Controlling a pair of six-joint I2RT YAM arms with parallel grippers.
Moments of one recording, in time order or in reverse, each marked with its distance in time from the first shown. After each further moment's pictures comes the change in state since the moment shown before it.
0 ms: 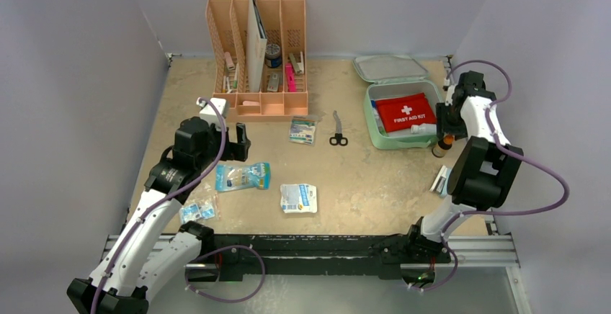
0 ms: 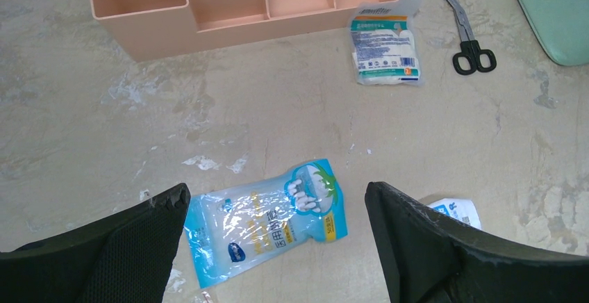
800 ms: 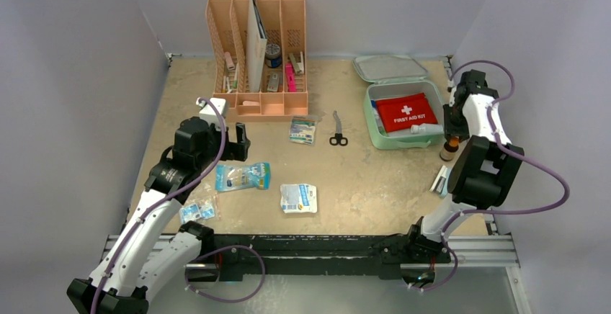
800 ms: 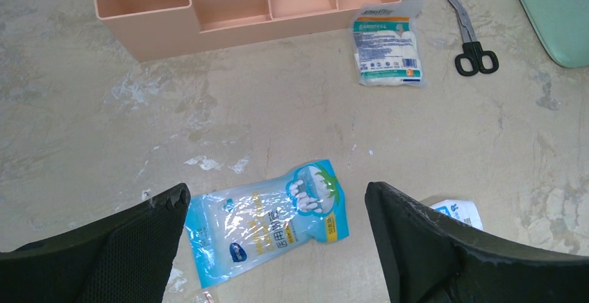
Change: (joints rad) left arm 0.000 -0.001 0.000 0.000 -0.010 0.000; right arm -0.010 0.019 0.038 -0.056 0.077 0.006
